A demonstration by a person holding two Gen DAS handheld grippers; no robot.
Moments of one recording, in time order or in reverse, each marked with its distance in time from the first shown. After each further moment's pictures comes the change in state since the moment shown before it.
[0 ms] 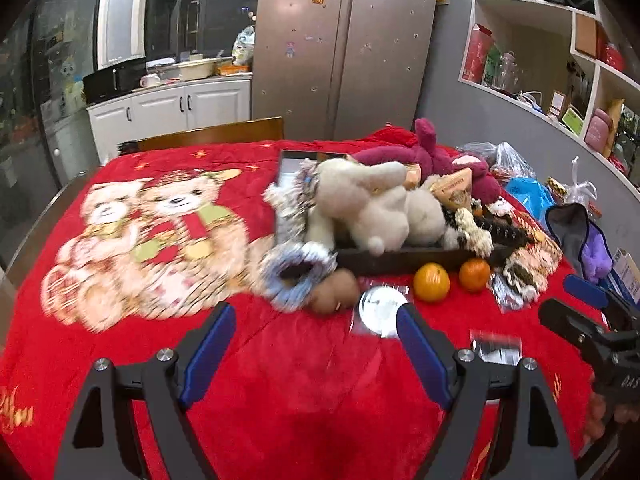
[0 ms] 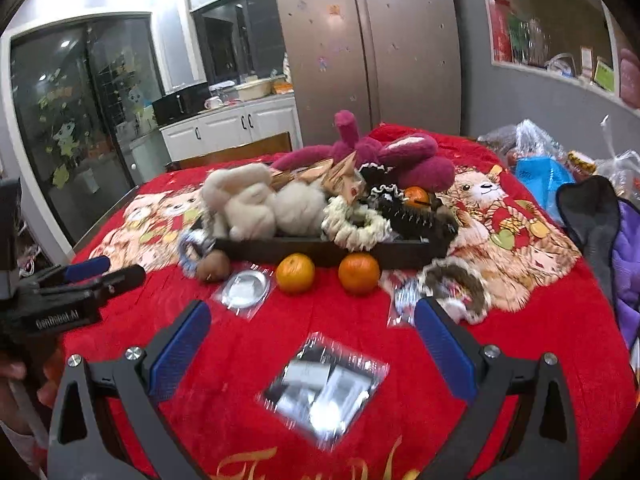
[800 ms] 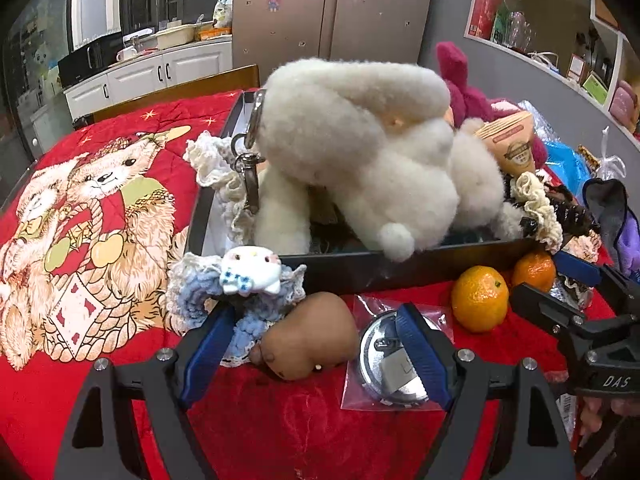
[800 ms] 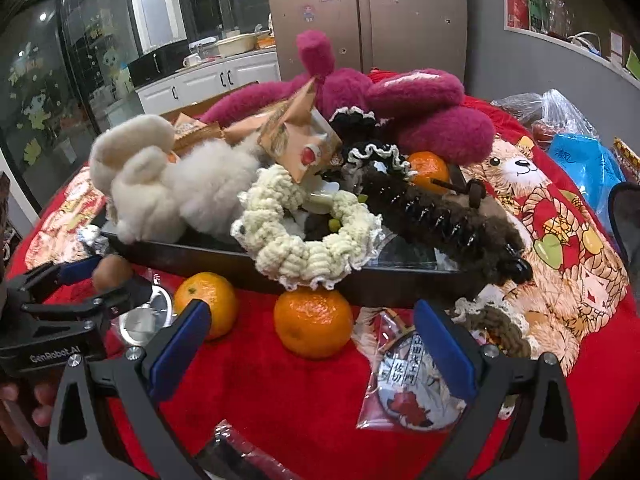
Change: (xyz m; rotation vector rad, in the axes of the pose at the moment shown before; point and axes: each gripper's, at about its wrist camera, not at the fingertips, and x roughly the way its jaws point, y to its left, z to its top) left arm 0.105 -0.013 0.002 0.040 0.134 0.010; right arm 0.122 -0.029 0.013 -0.040 0.134 -0.030
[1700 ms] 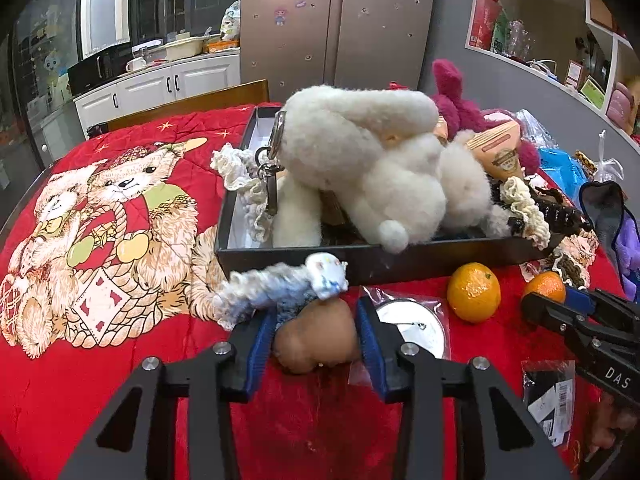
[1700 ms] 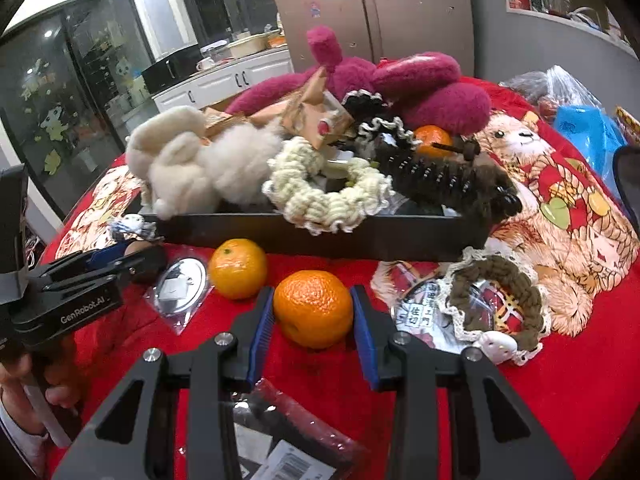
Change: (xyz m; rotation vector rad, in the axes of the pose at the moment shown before) left arm -0.021 0.002 -0.007 -0.007 -0.052 0.018; right arm -0.029 0.004 -0.023 0.013 -0.010 0.075
